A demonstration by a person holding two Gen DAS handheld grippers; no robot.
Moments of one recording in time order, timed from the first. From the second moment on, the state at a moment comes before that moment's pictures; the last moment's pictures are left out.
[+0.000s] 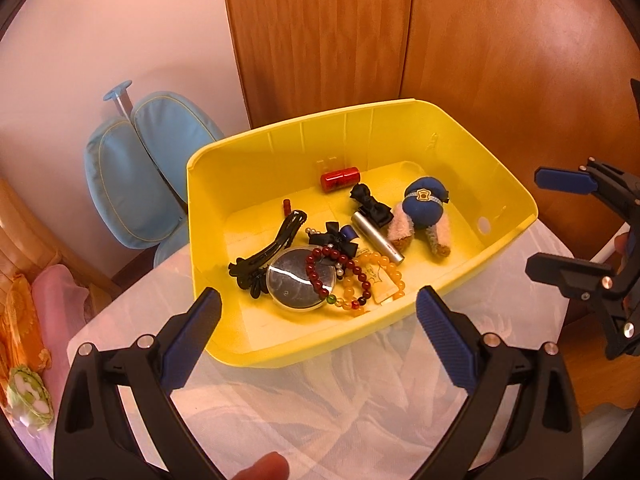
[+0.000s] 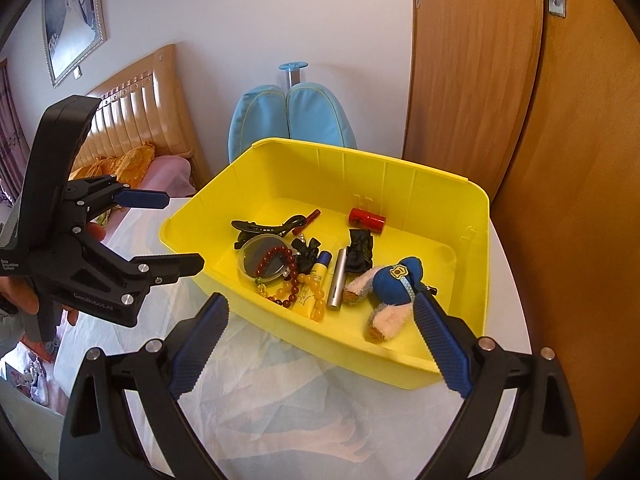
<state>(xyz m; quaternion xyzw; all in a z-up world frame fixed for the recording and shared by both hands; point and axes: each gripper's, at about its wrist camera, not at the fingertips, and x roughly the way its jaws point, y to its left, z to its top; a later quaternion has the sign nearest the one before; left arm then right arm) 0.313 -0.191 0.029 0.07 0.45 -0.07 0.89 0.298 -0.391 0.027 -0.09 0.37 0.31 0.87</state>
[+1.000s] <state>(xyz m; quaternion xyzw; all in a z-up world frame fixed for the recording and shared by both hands) 0.357 -0.217 0.023 0.13 0.47 -0.07 0.87 0.347 -0.397 0.015 -0.07 0.43 0.26 0.86</state>
